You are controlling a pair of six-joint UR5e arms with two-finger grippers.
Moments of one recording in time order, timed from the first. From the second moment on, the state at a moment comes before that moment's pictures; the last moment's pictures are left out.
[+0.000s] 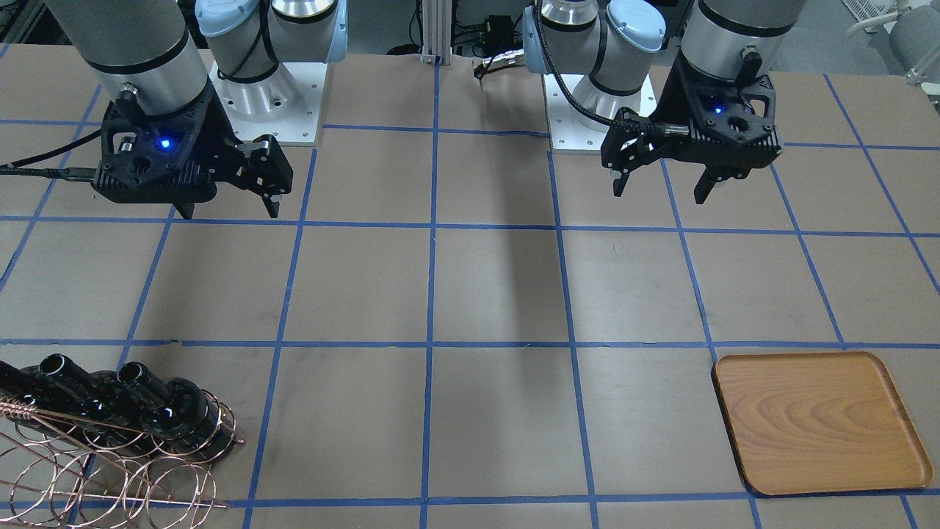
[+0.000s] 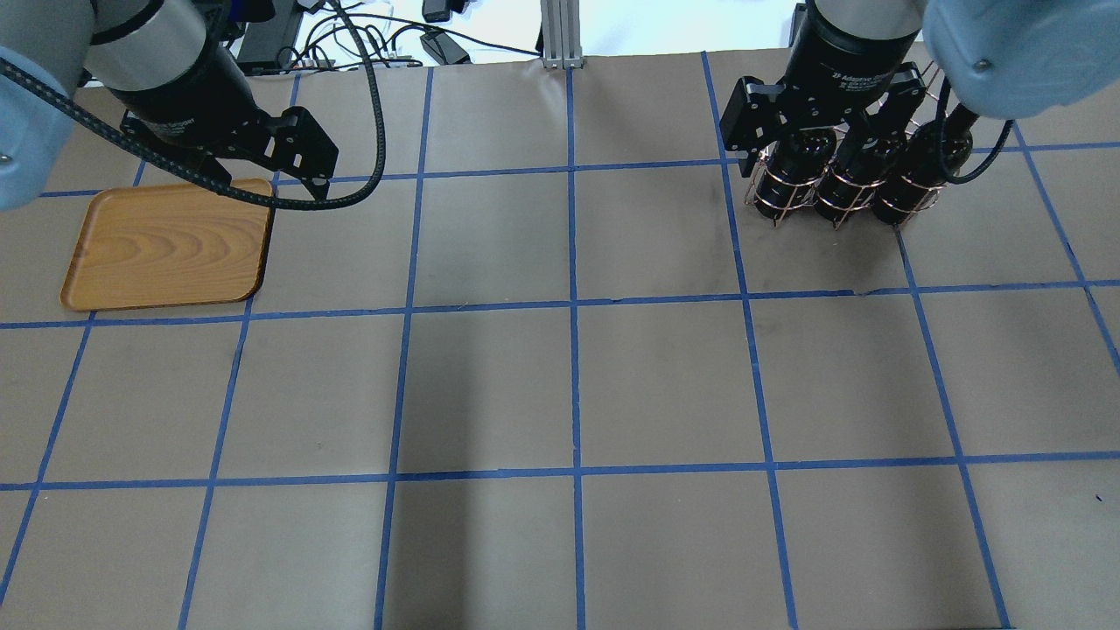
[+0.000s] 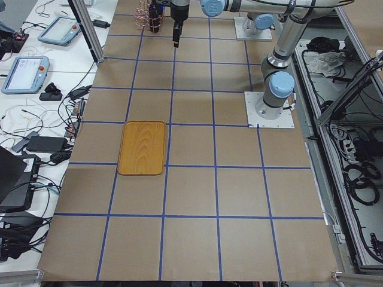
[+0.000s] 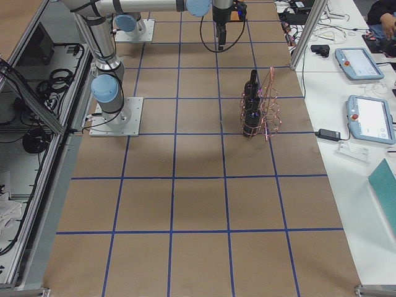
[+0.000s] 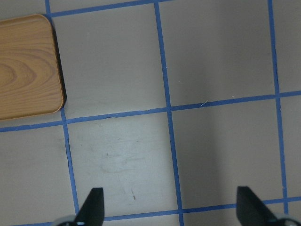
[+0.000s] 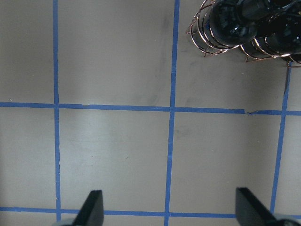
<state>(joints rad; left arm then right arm) -1.55 -1.55 -1.56 -1.51 1.60 0.13 1.62 -1.49 1.48 -1.59 -1.57 0.00</state>
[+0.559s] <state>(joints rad) -1.55 -1.55 -1.56 -1.52 1.60 0.13 1.61 -1.49 1.48 -1.59 -1.58 0.00</state>
